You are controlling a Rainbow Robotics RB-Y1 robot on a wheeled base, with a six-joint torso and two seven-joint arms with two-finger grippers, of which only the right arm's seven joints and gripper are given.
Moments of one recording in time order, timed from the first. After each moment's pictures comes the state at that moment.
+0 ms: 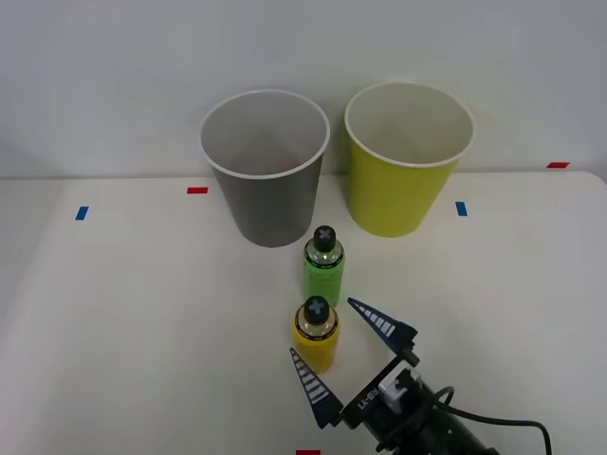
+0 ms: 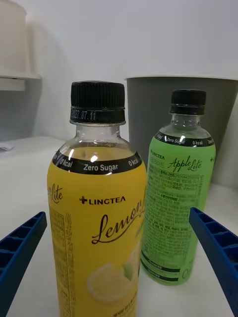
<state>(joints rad) 0.07 -0.62 0.93 -1.69 -0.58 -0.63 1.95</state>
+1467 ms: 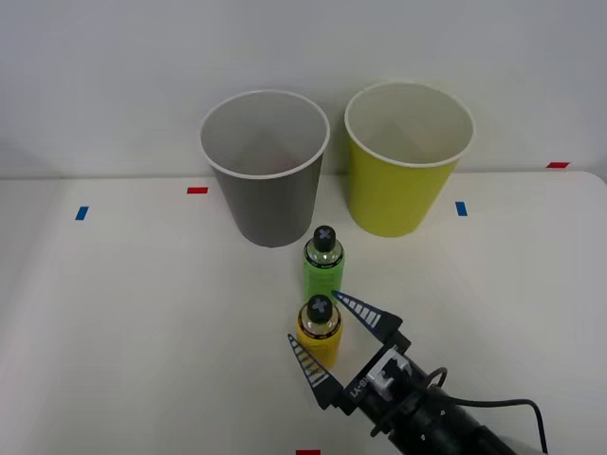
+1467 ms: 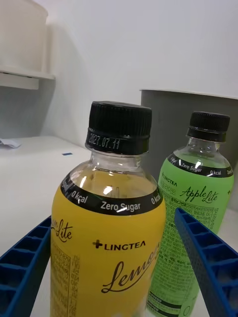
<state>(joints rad) 0.00 -0.64 0.94 -1.69 -0.54 -0.60 1.97</state>
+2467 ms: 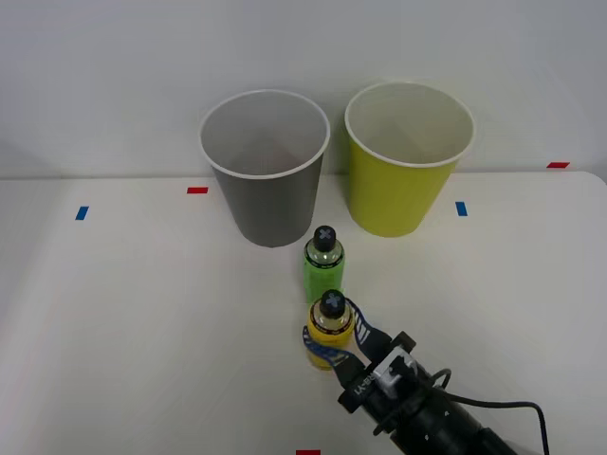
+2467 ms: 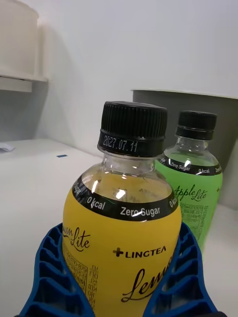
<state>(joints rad) 0.03 -0.63 0.92 -1.69 -0.57 -0.63 1.97</state>
